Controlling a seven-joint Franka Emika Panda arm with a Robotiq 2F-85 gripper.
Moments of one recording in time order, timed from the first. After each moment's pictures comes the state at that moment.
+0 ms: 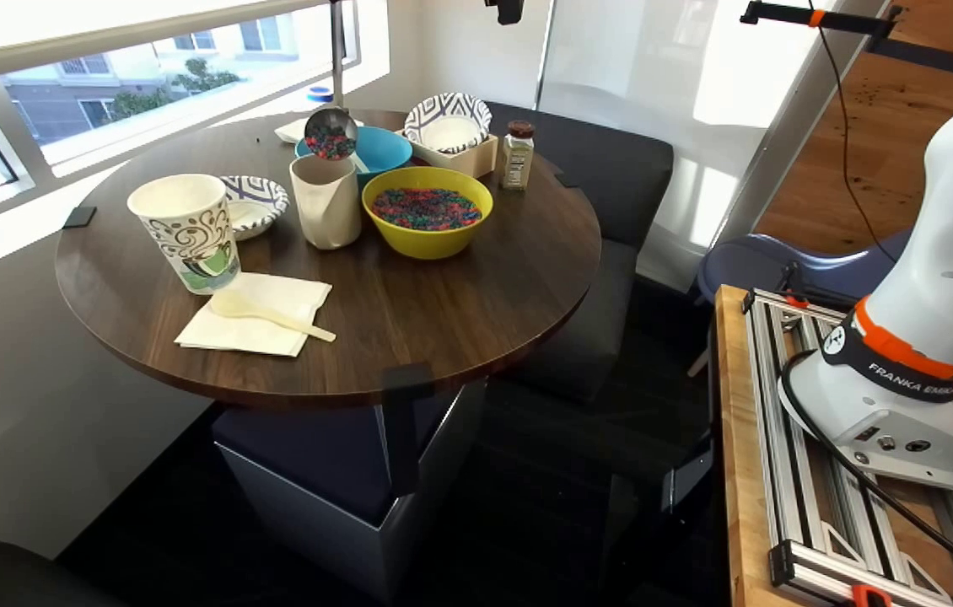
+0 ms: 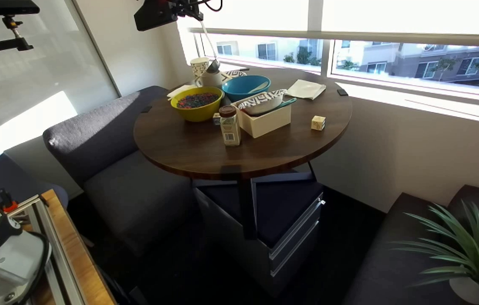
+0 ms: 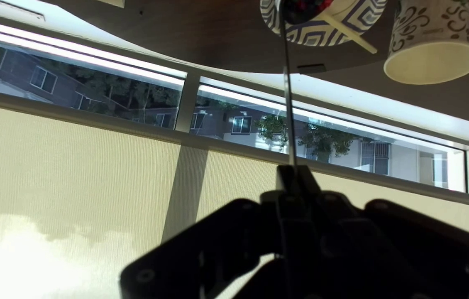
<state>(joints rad) 0.24 0.14 -0.31 -1.73 -2.47 3.50 2.20</state>
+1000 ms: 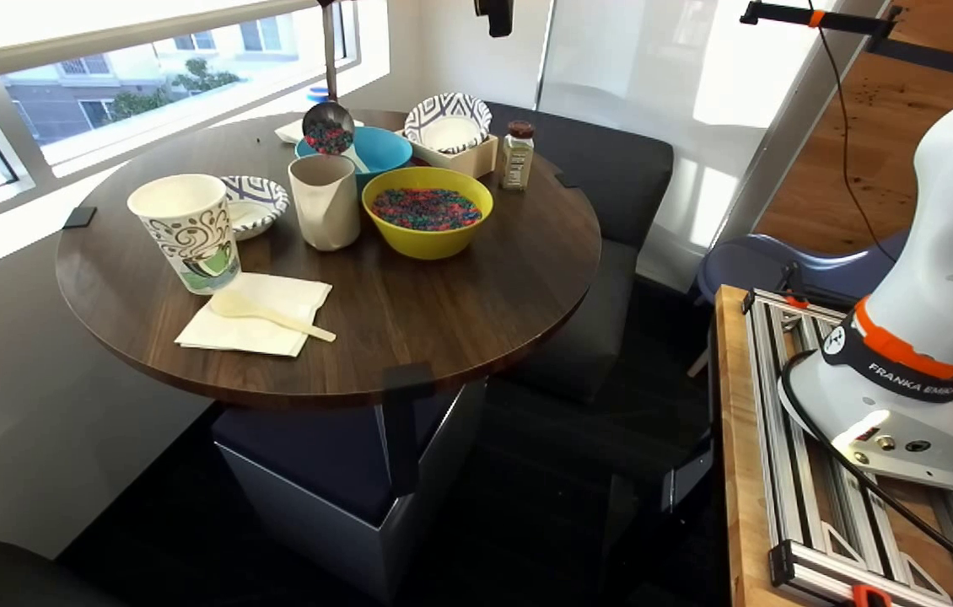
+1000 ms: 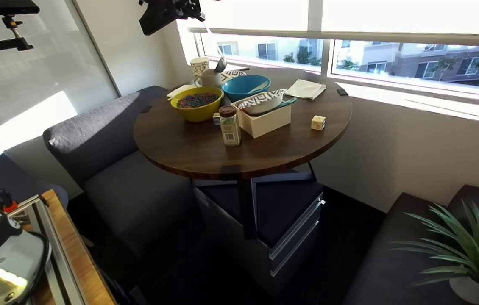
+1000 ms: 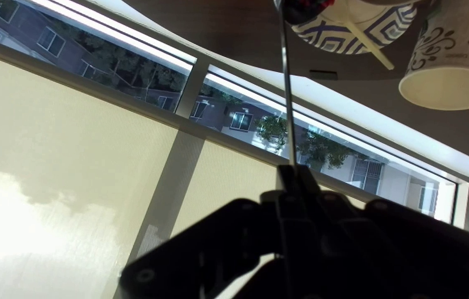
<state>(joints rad) 0.37 0.15 -0.42 -1.73 -2.51 3.44 2.10</state>
